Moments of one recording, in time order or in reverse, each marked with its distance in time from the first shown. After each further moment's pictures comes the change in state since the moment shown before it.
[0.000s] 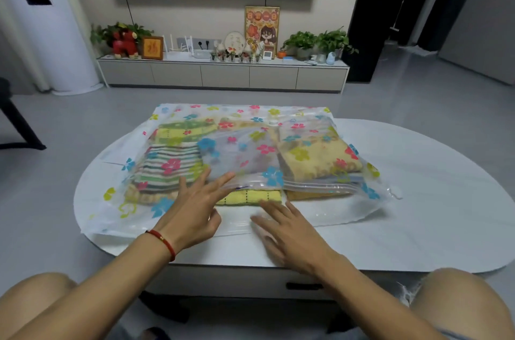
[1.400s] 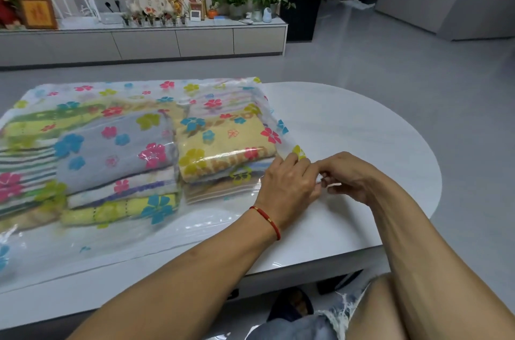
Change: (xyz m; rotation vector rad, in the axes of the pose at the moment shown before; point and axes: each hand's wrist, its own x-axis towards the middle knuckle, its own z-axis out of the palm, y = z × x) left_hand 0.184 0.282 0.109 -0.053 0.527 0.438; right_hand -0.098 0.227 -0.085 1.181 0.054 1.054
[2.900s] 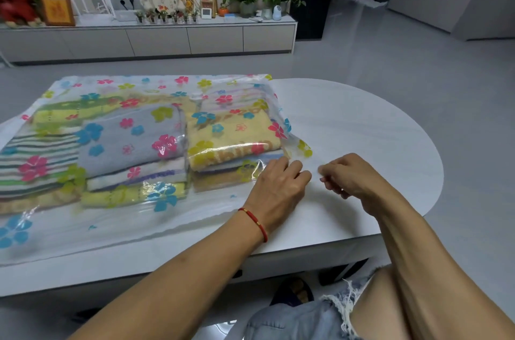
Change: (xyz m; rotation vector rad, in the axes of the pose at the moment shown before) left_hand -0.028 -0.002 -0.029 0.009 -0.181 -0.001; right_hand -0.037 0.011 0.014 -0.187 0.154 -0.140
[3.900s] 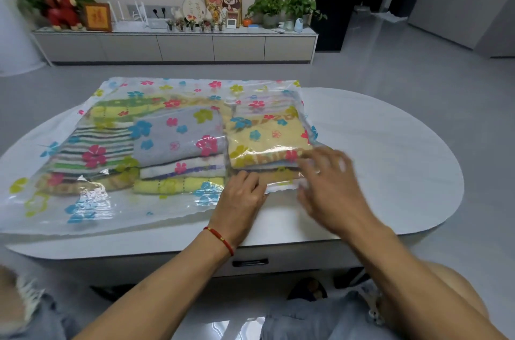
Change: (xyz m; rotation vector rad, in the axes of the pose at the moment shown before) left_hand -0.098 -0.056 -0.044 0.050 0.055 -0.196; right_hand -0.047 -0.022 0.082 -0.950 0.452 -0.804
